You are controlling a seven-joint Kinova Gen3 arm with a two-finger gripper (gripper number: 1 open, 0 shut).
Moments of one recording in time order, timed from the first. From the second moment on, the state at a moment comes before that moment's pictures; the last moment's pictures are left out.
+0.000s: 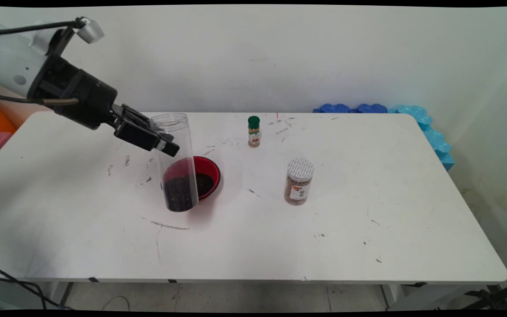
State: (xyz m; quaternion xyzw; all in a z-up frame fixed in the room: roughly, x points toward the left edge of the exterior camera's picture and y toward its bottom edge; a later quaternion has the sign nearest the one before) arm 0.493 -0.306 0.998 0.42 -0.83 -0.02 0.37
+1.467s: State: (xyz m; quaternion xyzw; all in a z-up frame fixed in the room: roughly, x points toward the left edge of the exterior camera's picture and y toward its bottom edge) arm 0.487 -0.320 0.962 0.67 -0.64 -0.19 0.34
